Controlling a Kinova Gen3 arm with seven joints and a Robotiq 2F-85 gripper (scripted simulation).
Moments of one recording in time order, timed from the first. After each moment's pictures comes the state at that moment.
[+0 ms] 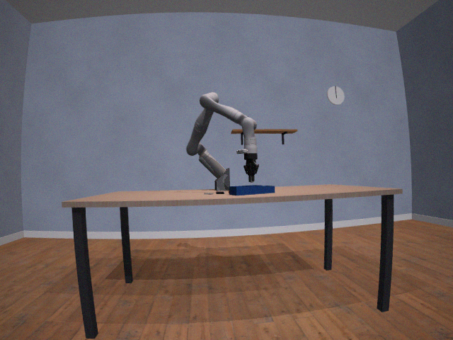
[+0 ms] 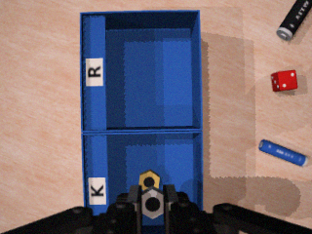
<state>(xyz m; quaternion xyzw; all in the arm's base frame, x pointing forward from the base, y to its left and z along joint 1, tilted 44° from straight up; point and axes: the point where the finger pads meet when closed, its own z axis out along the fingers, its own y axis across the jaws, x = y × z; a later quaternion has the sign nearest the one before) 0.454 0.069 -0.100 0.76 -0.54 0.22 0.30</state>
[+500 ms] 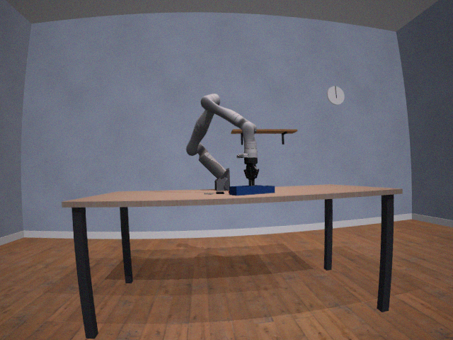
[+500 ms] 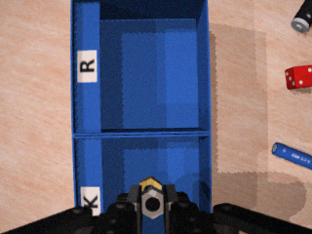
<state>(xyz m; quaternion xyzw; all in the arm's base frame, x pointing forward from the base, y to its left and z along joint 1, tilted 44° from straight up) 0.455 0.052 -0.118 0.76 -0.54 0.22 0.30</state>
